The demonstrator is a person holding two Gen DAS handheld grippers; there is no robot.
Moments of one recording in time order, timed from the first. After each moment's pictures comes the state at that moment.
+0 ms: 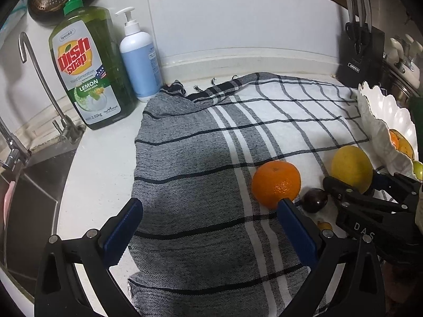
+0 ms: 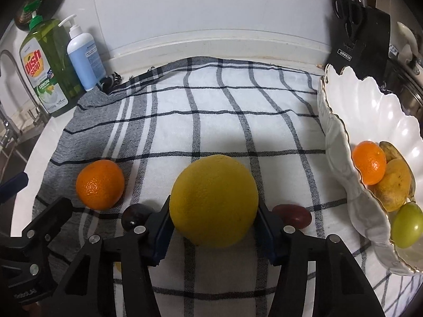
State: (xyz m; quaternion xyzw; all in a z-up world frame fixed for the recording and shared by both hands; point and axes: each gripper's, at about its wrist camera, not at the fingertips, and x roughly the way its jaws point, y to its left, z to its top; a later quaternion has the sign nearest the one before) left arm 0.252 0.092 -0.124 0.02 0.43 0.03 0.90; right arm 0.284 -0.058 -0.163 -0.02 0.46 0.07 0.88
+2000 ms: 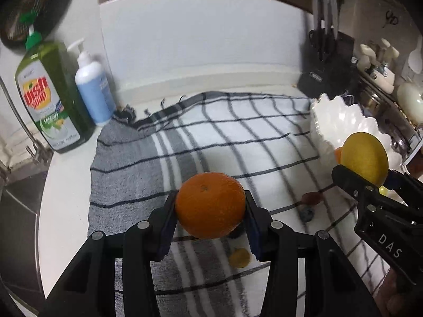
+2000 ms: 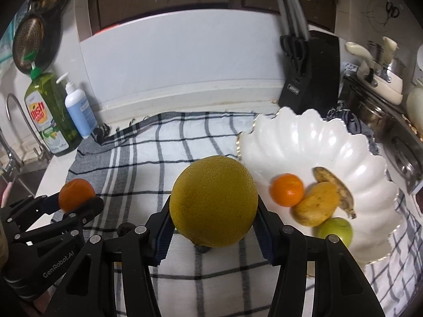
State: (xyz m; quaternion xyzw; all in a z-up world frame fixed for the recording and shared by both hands) left arm 0.265 0.029 -0.079 0.00 0.43 -0.05 0.90; right arm 0.251 -0.121 -0.078 -0.01 0.39 0.03 0.92
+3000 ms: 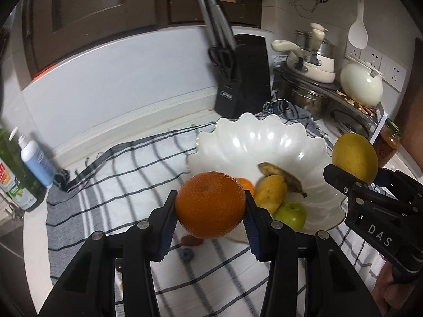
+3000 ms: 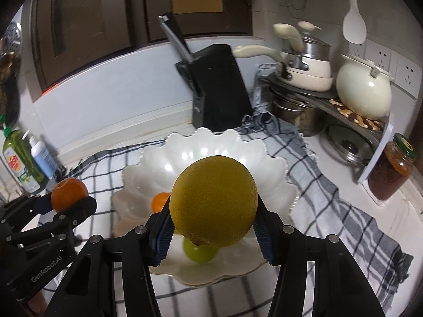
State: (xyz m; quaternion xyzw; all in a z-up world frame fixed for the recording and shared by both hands) left arm 0.266 -0.134 -0.025 0.06 0.38 -0.15 0.91; right arm 0.221 -0.284 -0.029 0.05 0.35 -0.06 0.93
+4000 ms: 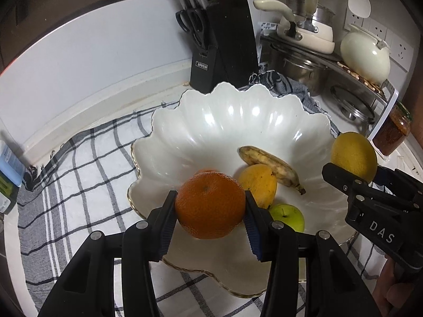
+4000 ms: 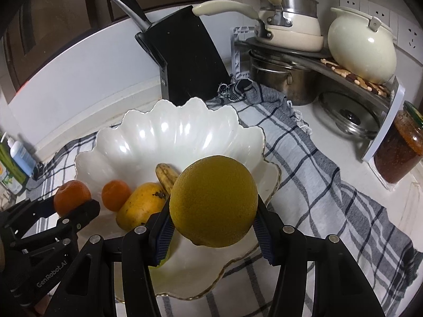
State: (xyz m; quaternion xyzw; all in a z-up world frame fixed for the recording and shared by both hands) left arm 0.298 -0.189 -0.081 0.07 0.43 -0.16 0.89; right arm 0.251 -0.338 -0.083 0.08 0.41 -0.08 0.91
